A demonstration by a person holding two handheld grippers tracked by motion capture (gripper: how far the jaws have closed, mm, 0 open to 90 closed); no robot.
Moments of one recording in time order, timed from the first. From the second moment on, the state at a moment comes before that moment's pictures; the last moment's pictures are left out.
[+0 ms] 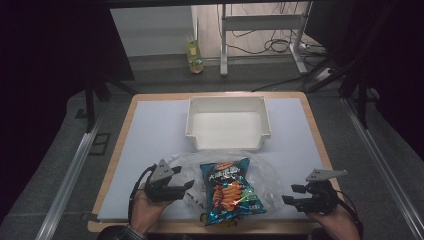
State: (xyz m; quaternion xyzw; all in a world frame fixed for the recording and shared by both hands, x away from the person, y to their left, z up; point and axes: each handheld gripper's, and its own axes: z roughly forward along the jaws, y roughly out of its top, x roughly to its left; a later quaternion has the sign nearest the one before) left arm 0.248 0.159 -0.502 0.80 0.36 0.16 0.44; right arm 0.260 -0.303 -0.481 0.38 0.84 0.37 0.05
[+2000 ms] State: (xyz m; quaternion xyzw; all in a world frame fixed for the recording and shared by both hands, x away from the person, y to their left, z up) left arm 0.244 0.163 -0.512 0.81 0.39 0.15 0.41; right arm 0.293 -0.182 -0.499 0.34 0.85 0.37 -0.15
